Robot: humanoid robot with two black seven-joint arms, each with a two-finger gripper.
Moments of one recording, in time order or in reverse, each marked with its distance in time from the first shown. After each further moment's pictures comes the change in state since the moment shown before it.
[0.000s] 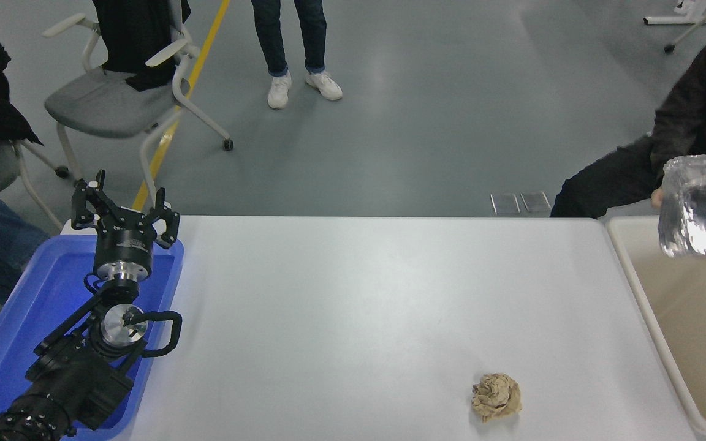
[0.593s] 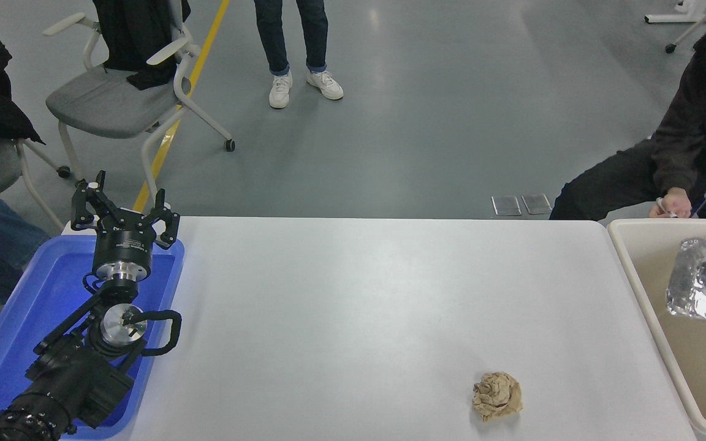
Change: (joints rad) left arm -0.001 0.000 0.000 0.001 0.000 0.000 -0.001; right arm -0.920 0.135 0.638 -0.388 -0.008 -0.342 0.012
